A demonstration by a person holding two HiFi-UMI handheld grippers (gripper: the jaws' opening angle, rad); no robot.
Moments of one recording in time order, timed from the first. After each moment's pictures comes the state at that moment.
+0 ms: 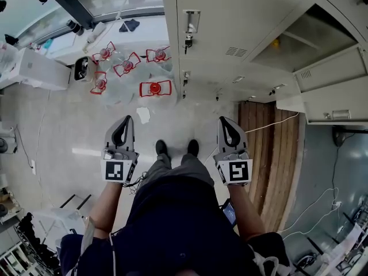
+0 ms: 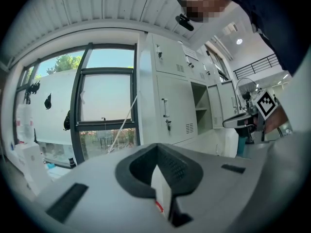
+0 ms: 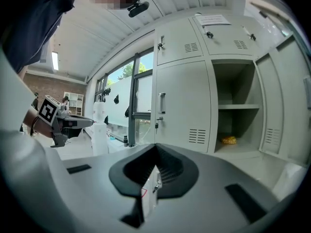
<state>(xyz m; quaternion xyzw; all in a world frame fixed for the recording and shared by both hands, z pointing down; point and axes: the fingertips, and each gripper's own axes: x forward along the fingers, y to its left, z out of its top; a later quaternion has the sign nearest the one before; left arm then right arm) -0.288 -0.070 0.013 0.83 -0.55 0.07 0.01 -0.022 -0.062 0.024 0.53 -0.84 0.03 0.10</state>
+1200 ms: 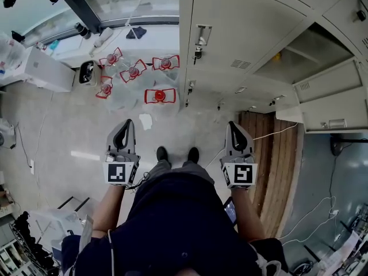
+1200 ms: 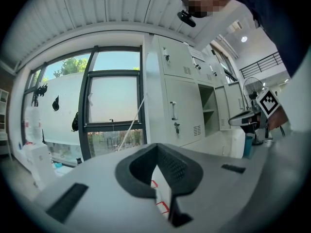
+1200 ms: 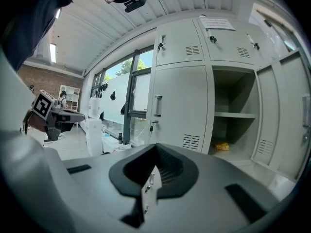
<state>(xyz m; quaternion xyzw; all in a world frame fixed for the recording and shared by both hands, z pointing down) -0.315 -0.071 -0.005 0.81 -0.58 0.06 0.01 -0.014 -0.071 0.005 0.56 -0.82 0.02 0.13</state>
